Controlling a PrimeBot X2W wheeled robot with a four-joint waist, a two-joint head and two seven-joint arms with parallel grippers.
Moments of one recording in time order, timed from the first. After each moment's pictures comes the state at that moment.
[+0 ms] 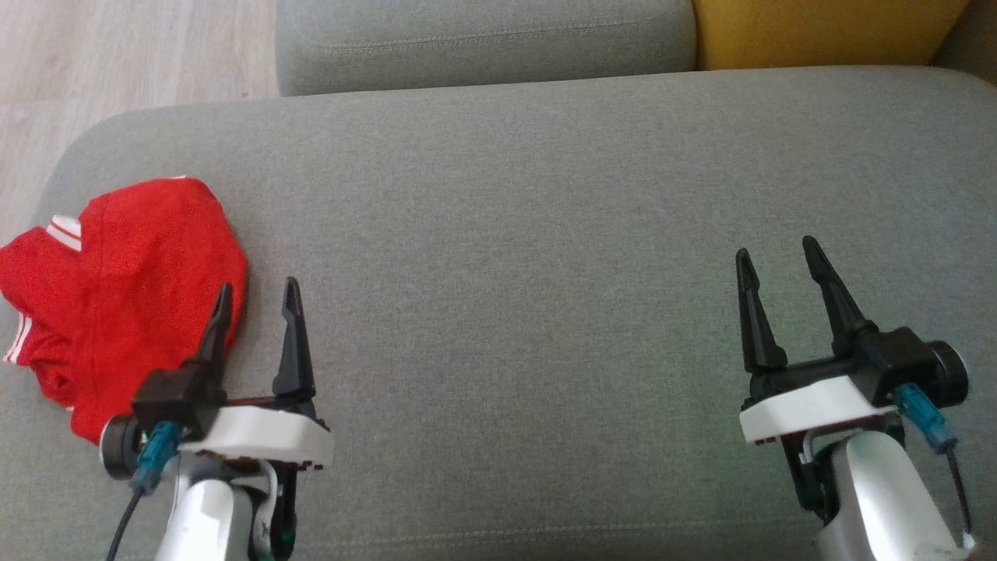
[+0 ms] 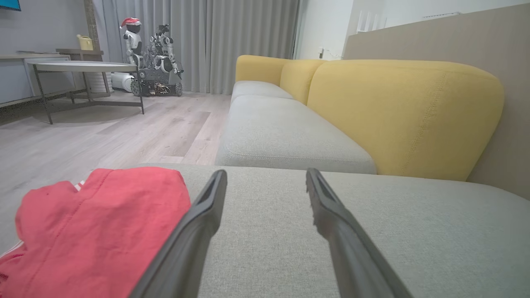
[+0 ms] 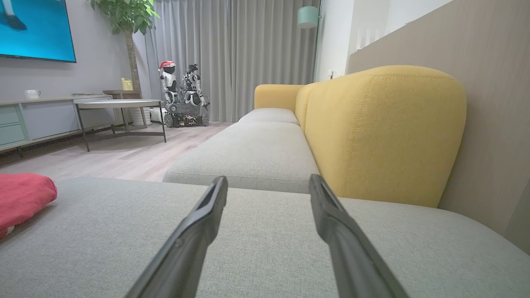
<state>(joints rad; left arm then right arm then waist) -0.08 0.05 -0.13 0.14 -0.18 0.05 -0.25 -0.15 -0.05 0.06 0.24 0.01 0.12 -0.25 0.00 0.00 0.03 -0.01</state>
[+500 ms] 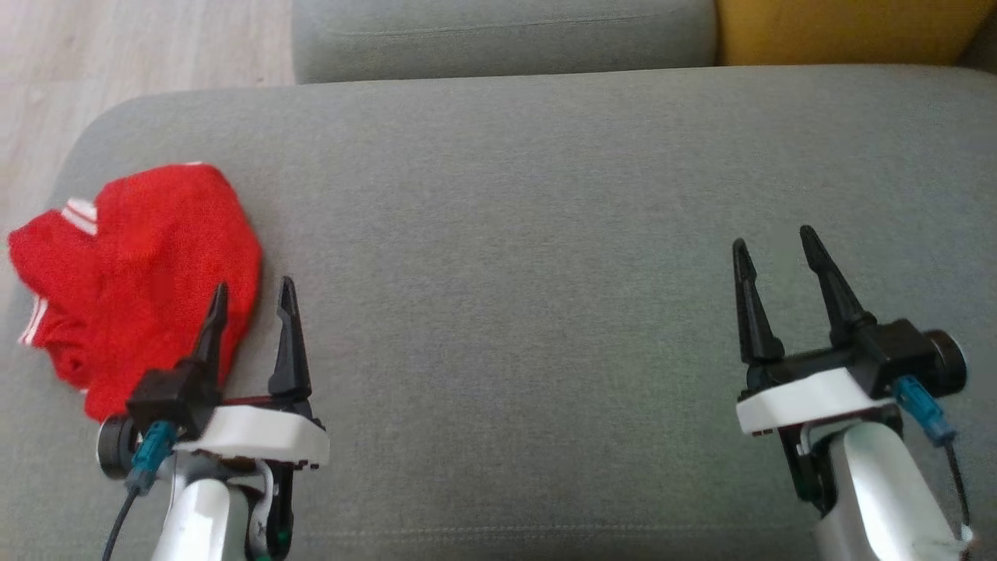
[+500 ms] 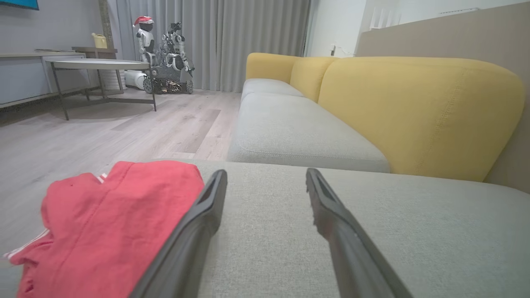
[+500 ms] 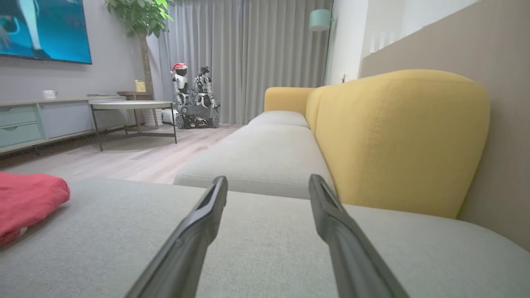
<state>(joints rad) -0.08 0.05 -0.11 0.14 -0.17 0.04 -0.25 -0.17 -0.05 0.07 0.23 0.01 0.12 -0.25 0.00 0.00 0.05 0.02</state>
